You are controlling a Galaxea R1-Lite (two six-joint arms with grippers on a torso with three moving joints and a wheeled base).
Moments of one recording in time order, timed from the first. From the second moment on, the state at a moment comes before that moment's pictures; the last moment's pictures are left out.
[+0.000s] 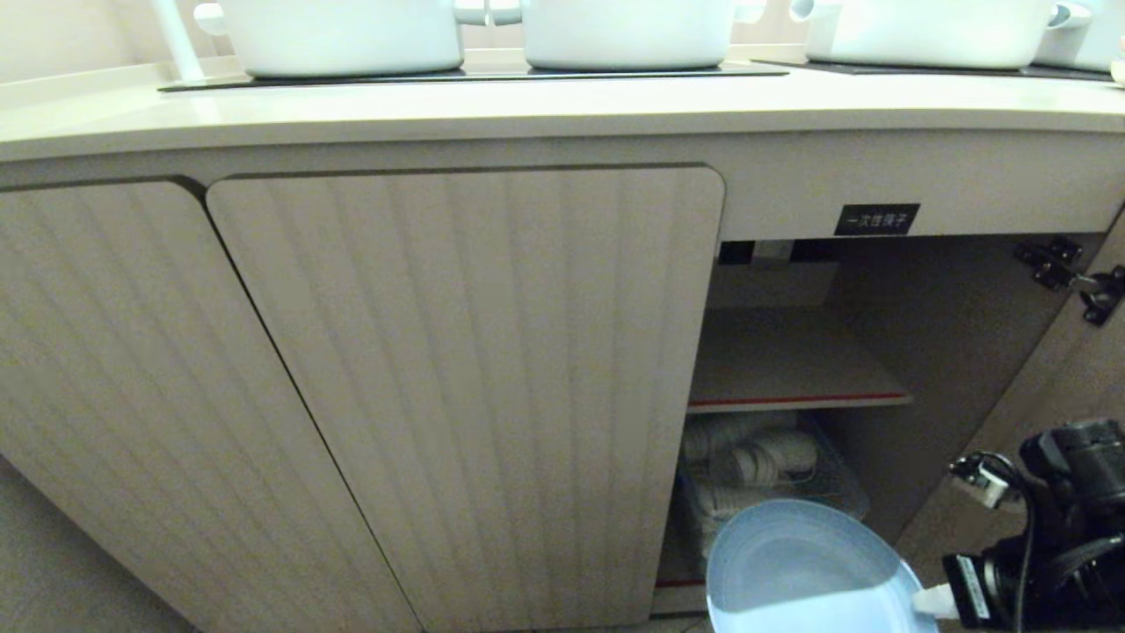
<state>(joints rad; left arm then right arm) 0.00 0.00 0.00 0.00 0.00 0.00 0.01 1.56 -0.45 0.00 0.29 0.10</state>
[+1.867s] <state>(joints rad) 0.00 0.00 0.00 0.00 0.00 0.00 0.00 1.40 -0.34 0.08 0.40 0.00</state>
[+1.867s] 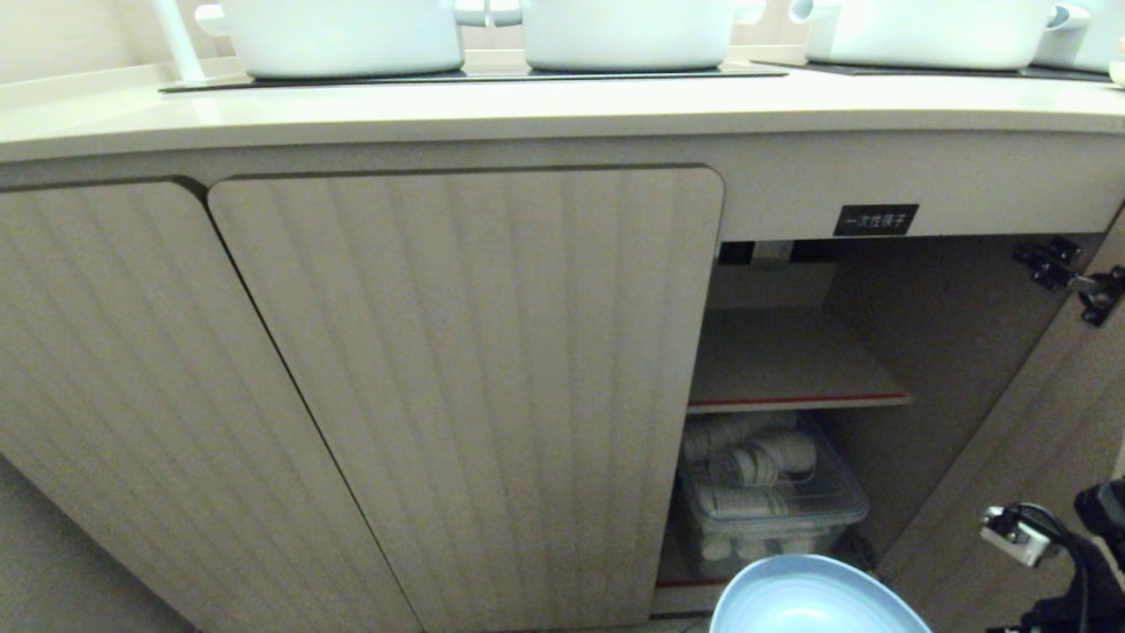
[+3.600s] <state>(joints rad) 0.00 0.00 0.00 0.00 0.00 0.00 0.00 1.42 -0.36 0.08 0.40 0.00</state>
